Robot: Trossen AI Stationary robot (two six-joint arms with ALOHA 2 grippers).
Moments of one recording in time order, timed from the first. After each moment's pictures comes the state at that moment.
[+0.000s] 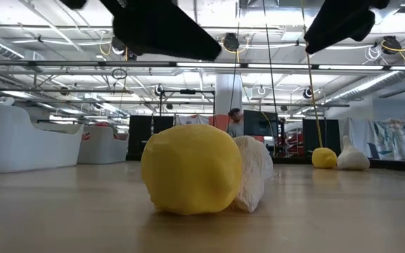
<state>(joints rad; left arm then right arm) -0.64 1.91 1.17 0.09 -0.38 -0.27 0.57 1.41 1.08 -0.72 0.60 0.84</state>
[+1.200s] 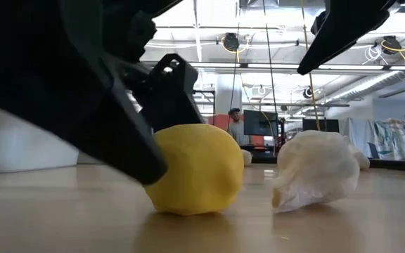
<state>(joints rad) -0.55 2.01 1.17 0.04 -0.16 -0.10 0.54 1.52 1.08 -0.66 0.56 0.65</state>
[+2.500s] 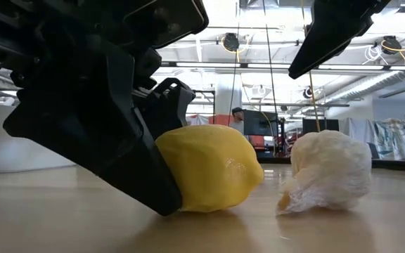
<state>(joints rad) -0.54 2.04 1.17 0.01 -0.16 -0.15 0.49 1.52 1.08 -0.65 0.55 0.65</state>
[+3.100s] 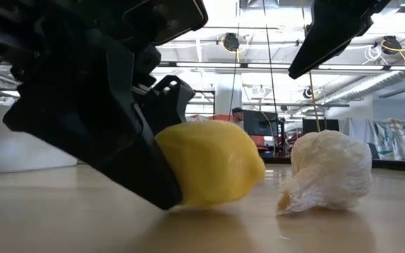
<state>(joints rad) -0.54 2.03 1.17 0.01 -0.16 -0.15 0.49 1.52 1.08 -0.65 0.55 0.65</state>
